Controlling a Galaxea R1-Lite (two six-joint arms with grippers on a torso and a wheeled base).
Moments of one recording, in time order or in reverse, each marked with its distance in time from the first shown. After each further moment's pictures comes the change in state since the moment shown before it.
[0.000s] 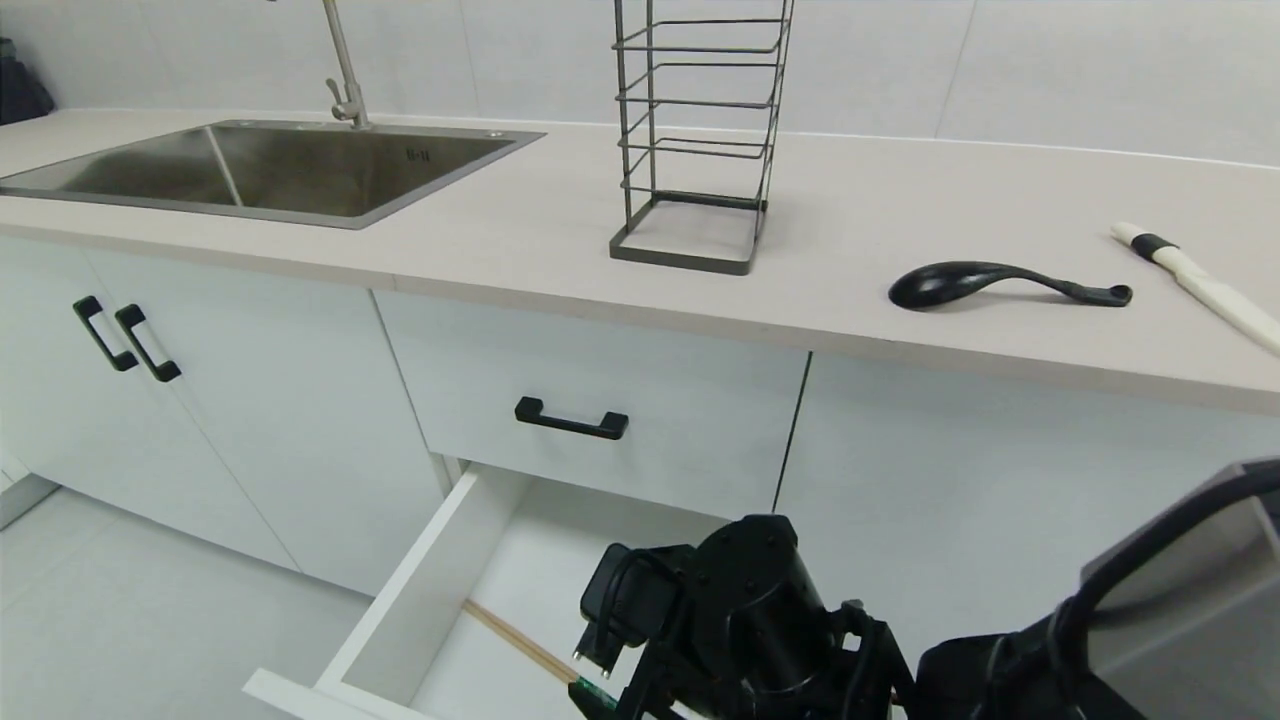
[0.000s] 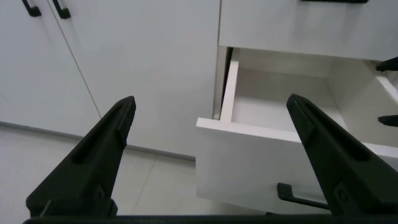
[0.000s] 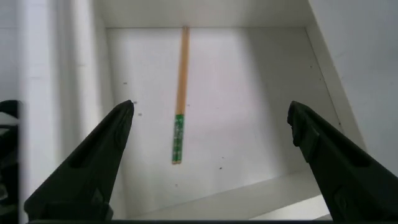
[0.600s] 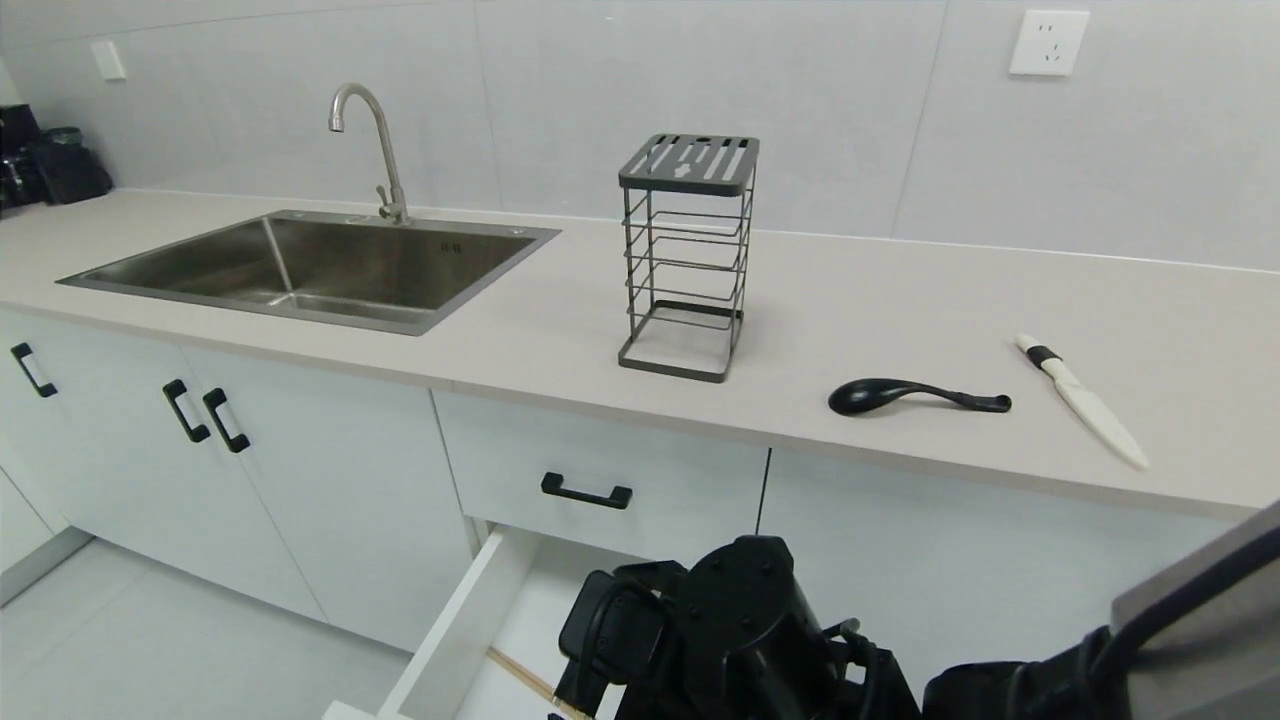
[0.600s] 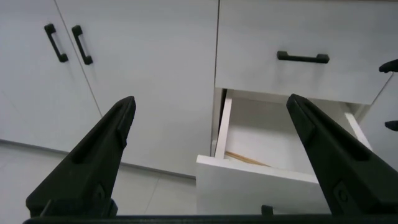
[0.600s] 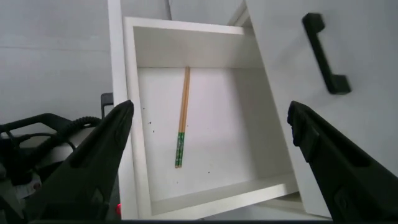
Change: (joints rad) left arm 0.000 0.000 0.000 -0.003 0.000 0.000; right arm 0.034 -0.018 0.001 0.006 0.000 0.000
